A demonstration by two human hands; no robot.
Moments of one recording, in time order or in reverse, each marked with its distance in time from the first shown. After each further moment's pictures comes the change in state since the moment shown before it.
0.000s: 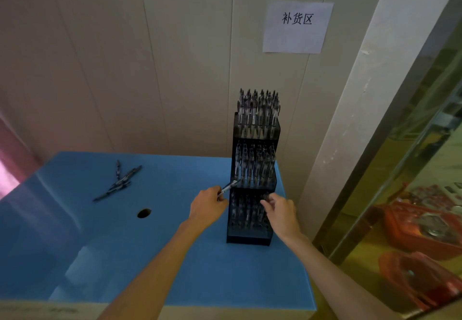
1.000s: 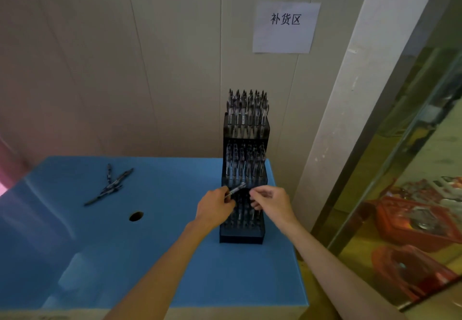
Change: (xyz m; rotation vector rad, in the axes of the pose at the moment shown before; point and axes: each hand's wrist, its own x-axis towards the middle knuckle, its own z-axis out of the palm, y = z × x) left_hand -0.001 0.033 0.018 0.040 -0.056 0.071; right_hand 0.002 -0.030 -0.035 0.570 -0.128 0.188
